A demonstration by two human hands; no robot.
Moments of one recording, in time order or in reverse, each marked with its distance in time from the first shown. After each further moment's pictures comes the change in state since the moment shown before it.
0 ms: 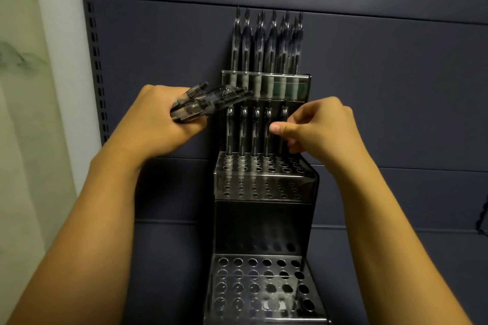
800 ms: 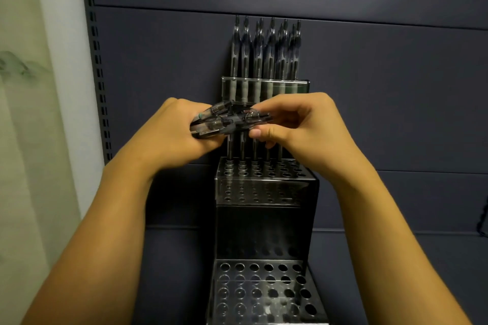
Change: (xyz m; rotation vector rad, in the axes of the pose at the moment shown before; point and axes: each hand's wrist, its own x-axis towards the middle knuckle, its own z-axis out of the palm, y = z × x) left_hand 0.000 0.012 0.006 -0.070 -0.197 0.019; right_hand -0.011 -0.019 0.001 0.278 -0.179 -0.408
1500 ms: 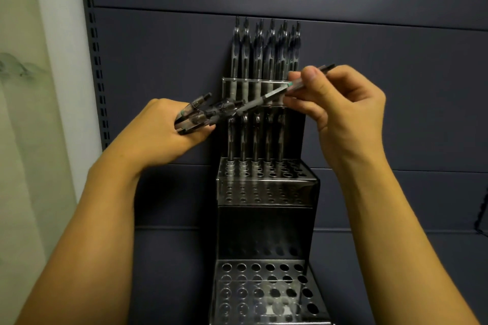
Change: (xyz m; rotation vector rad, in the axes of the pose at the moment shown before) left_hand -0.004 -0.017 -0.011 -0.006 0.049 -0.111; right_hand 0.003 0.000 -0.010 0.660 0.393 -0.085
